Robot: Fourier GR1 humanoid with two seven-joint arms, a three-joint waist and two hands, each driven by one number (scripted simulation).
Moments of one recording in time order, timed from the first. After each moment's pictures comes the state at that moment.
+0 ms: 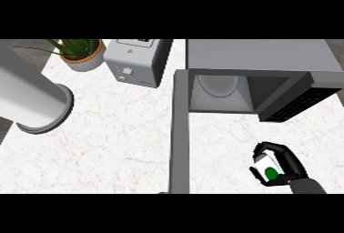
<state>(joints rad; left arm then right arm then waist) 0.48 0.21 0.70 -2.29 1.06 -0.60 0.29 -0.31 -0.28 -0.10 -0.38 0.30 0.23 -1.05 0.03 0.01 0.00</state>
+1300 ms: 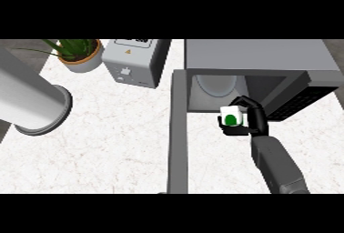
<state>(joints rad) 0.46 0.20 0.77 -2.23 1.11 -0.66 0.36 -0.61 -0.09 -0.28 -0.37 0.14 -0.09 -0.94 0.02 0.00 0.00</state>
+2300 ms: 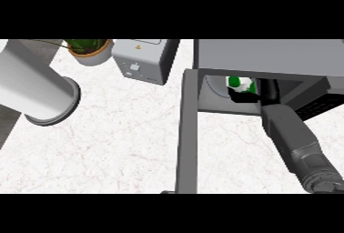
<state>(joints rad) 0.32 0.23 0.73 -2.17 1.06 -0.65 0.38 -0.89 -0.22 -0.29 -0.16 0.16 -0.29 -0.77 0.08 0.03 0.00</state>
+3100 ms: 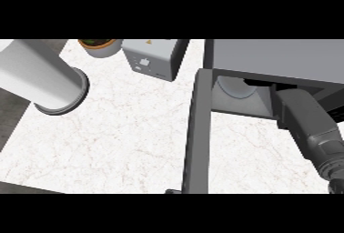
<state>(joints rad) 0.25 0.27 0.70 -2.13 1.05 -0.66 0.39 -1.00 -0.31 -0.30 -0.11 0.17 -0.41 -0.68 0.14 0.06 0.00</state>
